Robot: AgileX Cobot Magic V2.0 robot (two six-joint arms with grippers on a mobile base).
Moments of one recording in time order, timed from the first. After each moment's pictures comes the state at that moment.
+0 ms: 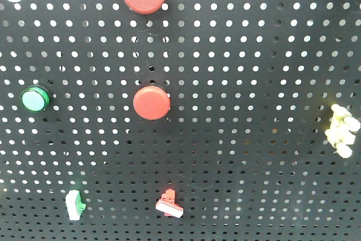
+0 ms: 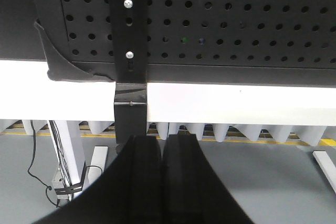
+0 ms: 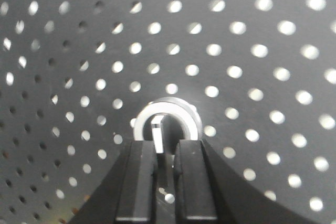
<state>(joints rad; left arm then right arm) -0.03 -0.02 0.04 -0.11 0.37 0.03 0.51 1.01 -1.63 -0.31 0.79 -0.51</state>
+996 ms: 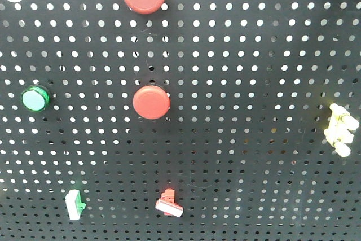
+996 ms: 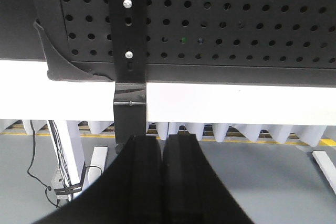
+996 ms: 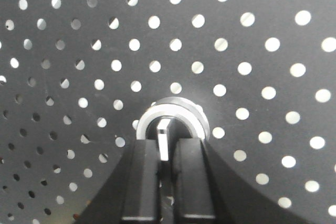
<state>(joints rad) -0.03 -0.02 0.04 -0.11 0.37 0.03 0.51 1.07 -1.64 -0.35 0.81 -0.47</state>
